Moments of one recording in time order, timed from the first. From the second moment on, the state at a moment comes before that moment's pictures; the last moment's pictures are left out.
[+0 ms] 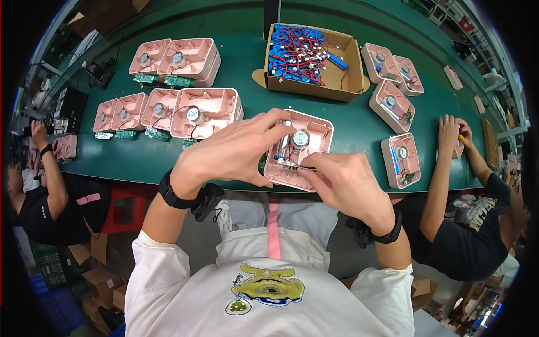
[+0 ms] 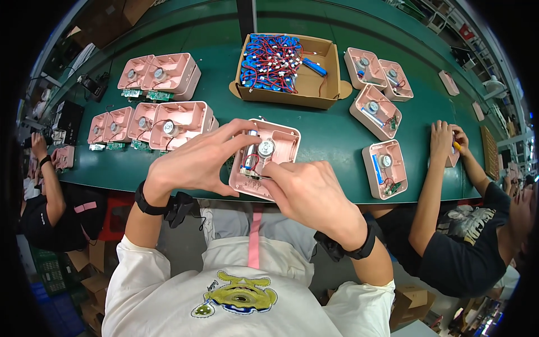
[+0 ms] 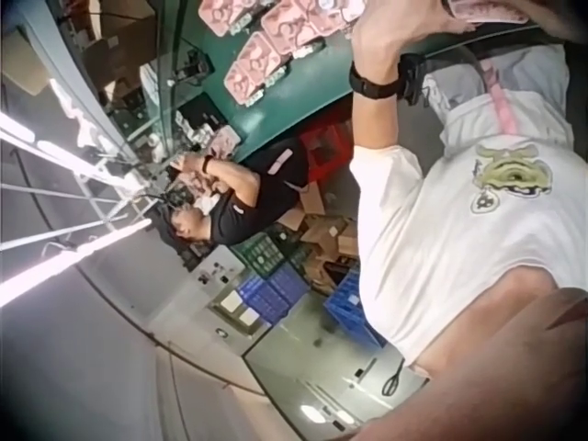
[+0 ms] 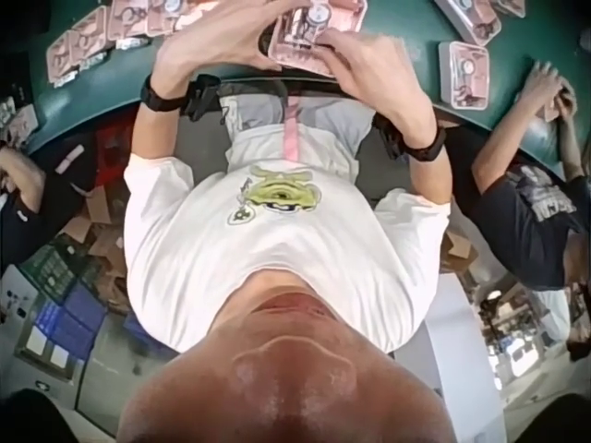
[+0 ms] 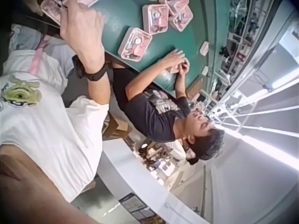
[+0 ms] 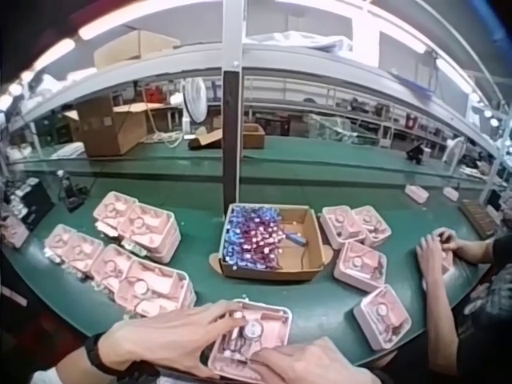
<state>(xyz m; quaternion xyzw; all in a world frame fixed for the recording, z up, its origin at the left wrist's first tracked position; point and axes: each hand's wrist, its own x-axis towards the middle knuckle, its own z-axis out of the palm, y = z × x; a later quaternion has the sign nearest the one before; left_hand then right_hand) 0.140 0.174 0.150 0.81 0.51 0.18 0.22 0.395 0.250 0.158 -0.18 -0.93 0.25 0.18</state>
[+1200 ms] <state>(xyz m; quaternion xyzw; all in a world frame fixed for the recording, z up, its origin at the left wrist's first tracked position) 0.196 0.149 0.123 0.70 0.64 0.32 0.08 0.395 0.220 0.113 -0.34 -0.89 0.15 0.28</state>
